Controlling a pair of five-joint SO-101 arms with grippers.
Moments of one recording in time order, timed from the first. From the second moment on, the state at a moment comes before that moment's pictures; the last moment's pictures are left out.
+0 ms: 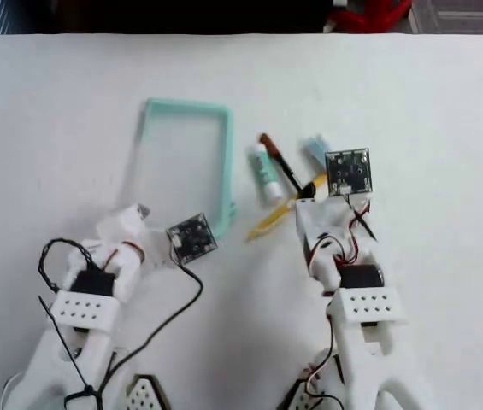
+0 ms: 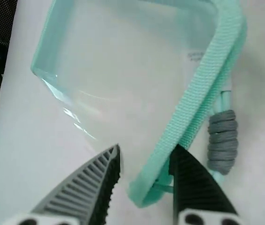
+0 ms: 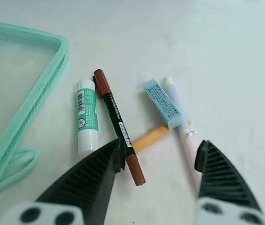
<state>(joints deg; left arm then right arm) 0.6 -50.2 80.4 26.9 -64.3 -5.2 -46.4 72.9 16.2 5.6</state>
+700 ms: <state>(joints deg) 5.0 -50.2 71.6 38.2 -60.9 -5.2 -46.4 72.9 16.2 5.6</state>
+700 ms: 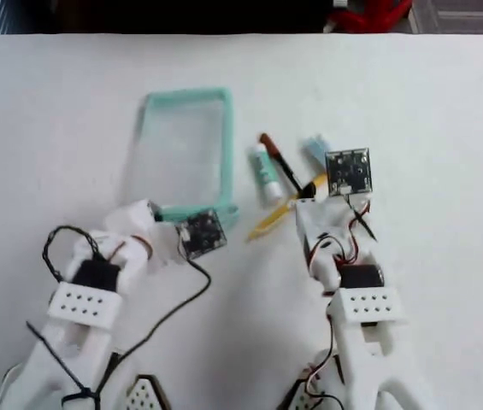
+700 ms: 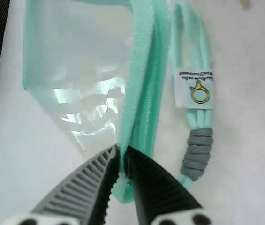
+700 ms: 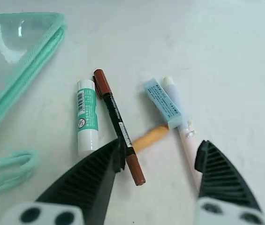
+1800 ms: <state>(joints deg) 10.2 -25.6 -16.8 101.1 -49.4 -5.2 -46.4 72.9 16.2 5.6</state>
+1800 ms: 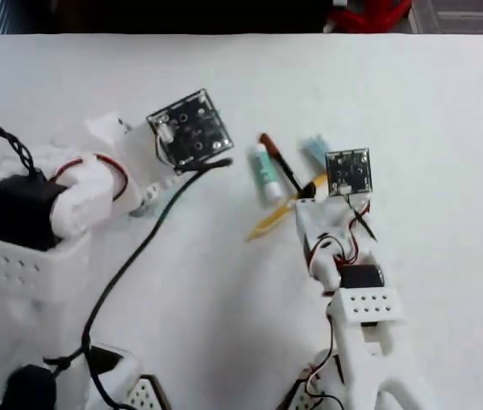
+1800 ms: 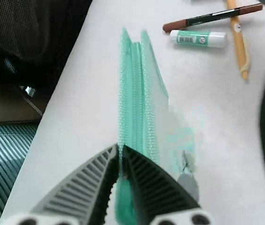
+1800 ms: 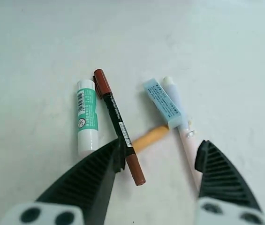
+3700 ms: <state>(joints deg) 17.7 -32.3 -11.9 102.5 -9.4 -6.2 -46.4 72.9 16.2 5.6</state>
